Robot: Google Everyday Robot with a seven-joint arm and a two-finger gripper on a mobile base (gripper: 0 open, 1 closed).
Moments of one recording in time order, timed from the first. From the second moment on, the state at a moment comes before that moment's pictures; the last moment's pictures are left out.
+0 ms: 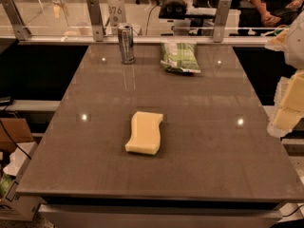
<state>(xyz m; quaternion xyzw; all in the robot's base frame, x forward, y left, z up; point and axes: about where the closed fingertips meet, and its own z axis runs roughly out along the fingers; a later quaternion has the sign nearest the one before) 0.438 -0.217 0.976 -0.60 0.78 -0.03 0.16</state>
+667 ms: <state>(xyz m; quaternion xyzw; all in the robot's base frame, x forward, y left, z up) 0.472 -0.210 0.976 -0.59 0.78 -0.03 0.17</state>
